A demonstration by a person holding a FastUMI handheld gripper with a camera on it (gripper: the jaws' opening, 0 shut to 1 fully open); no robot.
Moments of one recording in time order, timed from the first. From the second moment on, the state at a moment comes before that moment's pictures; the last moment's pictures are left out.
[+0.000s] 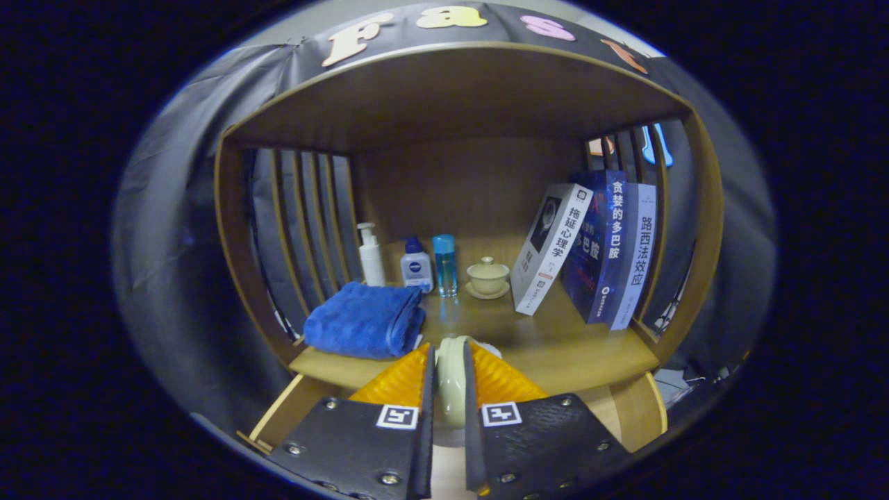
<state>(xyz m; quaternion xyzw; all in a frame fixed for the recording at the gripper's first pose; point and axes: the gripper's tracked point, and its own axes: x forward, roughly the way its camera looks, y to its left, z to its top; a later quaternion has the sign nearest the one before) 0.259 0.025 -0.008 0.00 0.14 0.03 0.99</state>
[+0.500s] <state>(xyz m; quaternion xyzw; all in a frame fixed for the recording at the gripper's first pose) 0.370 0.013 -0.080 0.04 0.14 0.00 0.99</state>
